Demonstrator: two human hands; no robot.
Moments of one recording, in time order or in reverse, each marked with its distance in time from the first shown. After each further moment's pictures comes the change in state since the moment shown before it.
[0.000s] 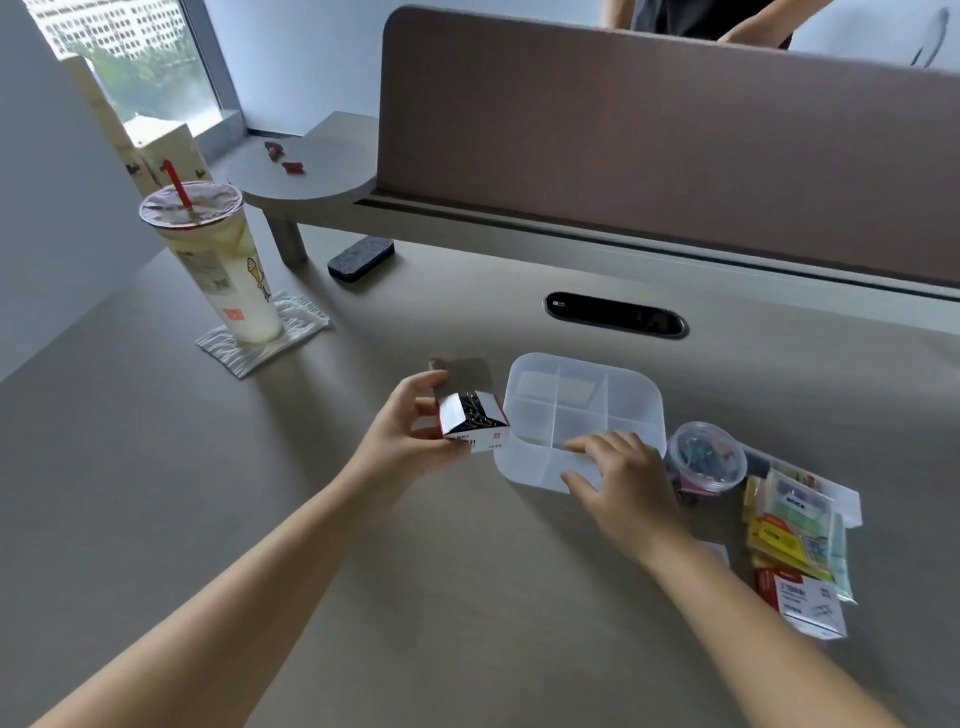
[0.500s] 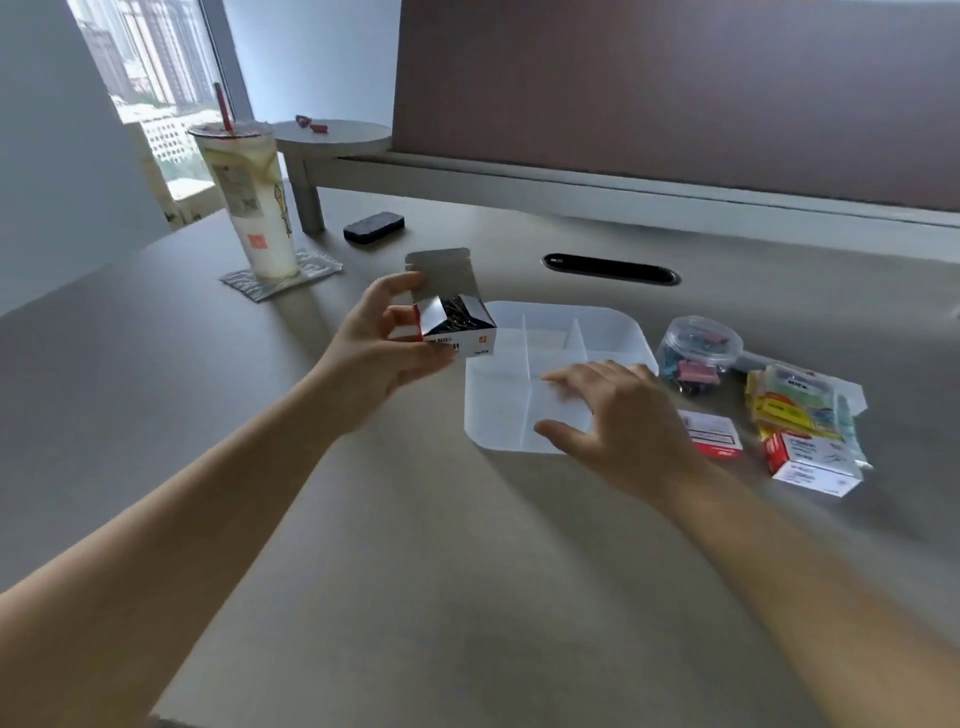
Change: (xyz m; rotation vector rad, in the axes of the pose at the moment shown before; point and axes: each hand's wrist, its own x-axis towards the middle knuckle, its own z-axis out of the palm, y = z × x) left_hand -0.073 -0.037 -0.004 -0.073 -0.056 0.271; right_hand -0.088 -0.010 0.029 -0.126 0.240 -0.380
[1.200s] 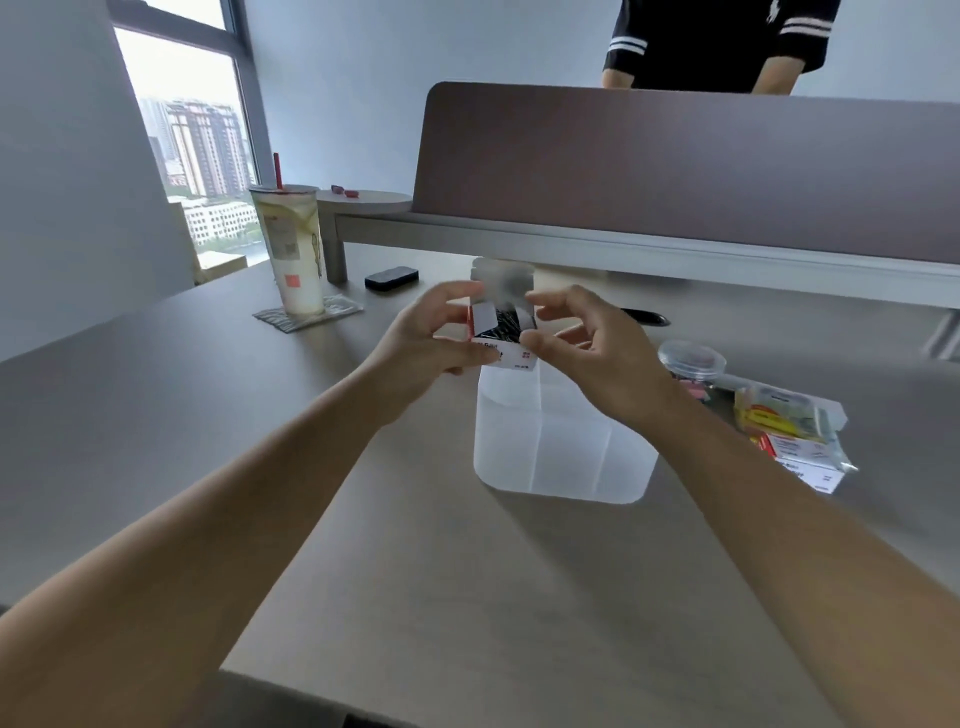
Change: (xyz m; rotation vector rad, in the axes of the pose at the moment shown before) left_hand -0.022 0.004 0.021 0.319 -0.041 0.202; right_hand 0.013 -0.031 -0.031 0.546 0.121 0.072
